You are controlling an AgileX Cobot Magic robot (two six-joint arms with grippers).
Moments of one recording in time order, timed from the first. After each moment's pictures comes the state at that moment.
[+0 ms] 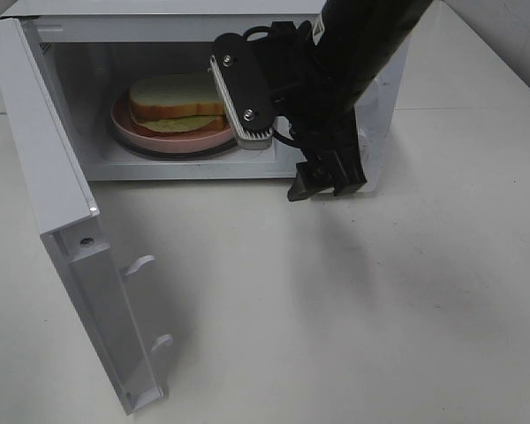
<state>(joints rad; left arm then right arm) 0.07 0.00 -0.50 -0.11 1.03 0.15 0.66 1.76 -1.37 -0.04 0.73 -1.26</state>
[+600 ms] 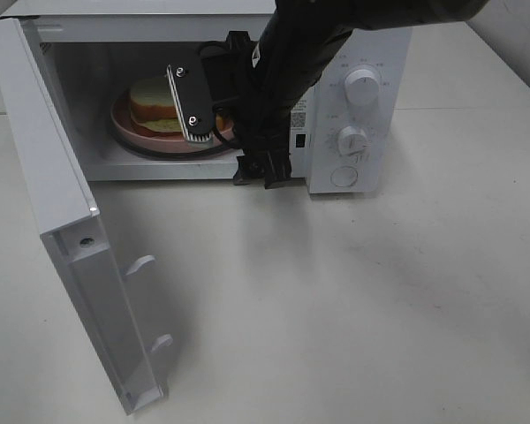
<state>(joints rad) 0.07 0.00 -0.50 -0.11 1.03 0.15 0.66 2.01 -1.53 -0.04 0.51 -1.22</state>
